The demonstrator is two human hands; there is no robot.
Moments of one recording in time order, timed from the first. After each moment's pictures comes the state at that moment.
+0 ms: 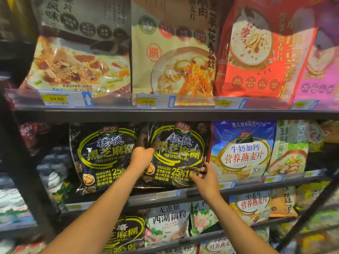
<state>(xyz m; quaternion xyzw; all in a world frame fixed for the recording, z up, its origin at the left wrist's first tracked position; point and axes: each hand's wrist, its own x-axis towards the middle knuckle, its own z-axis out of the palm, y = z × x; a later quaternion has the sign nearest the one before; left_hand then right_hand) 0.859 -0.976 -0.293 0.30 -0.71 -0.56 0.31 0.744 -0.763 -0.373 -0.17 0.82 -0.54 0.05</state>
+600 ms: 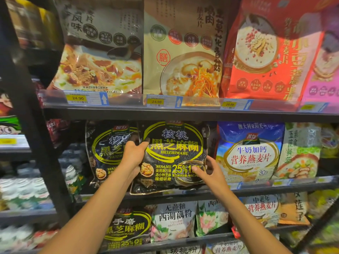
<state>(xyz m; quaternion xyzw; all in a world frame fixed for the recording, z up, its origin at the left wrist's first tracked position) 0.916 -0.973 -0.264 0.30 -0.57 -0.66 0.37 0.767 -0.743 -0.335 -0.30 0.72 -0.61 0.12</state>
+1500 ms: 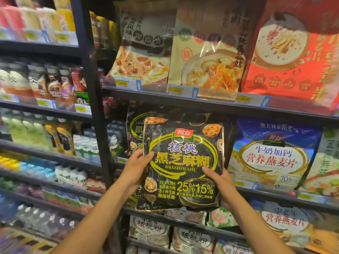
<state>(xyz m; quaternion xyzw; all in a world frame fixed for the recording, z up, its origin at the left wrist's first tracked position) 1.040 -0.863 -0.310 0.31 -0.52 -0.70 0.37 0.798 -0.698 -0.342 -0.29 0.57 -0.67 0.37</state>
